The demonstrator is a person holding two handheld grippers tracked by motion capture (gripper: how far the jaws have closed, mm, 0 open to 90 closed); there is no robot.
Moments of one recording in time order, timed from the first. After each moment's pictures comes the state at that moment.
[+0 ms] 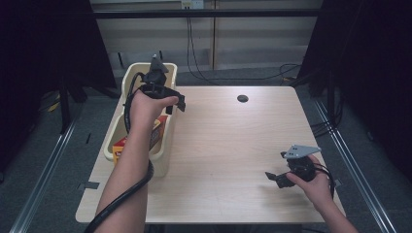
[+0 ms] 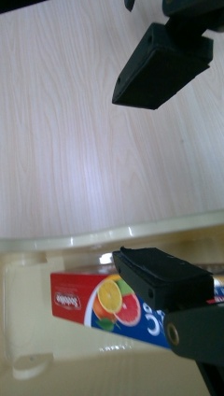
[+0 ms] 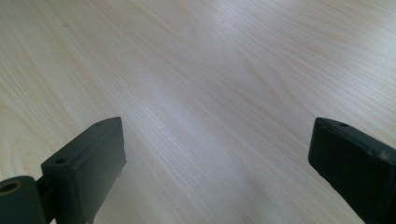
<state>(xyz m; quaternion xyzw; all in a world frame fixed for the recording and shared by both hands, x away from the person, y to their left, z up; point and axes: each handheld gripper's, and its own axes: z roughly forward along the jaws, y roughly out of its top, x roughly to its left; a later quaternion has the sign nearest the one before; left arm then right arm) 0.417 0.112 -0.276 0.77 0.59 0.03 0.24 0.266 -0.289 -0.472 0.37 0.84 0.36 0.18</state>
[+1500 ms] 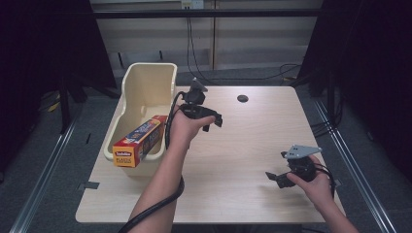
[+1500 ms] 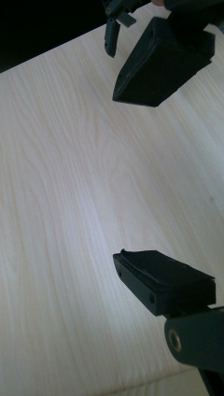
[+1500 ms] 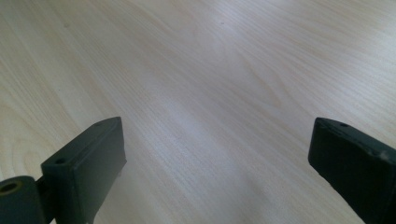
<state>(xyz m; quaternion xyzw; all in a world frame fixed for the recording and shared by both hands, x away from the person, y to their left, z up) 0.403 0.031 -0.340 0.81 0.51 -0.02 0.29 0.266 -0.290 -0.472 0.37 0.84 0.36 0.18</state>
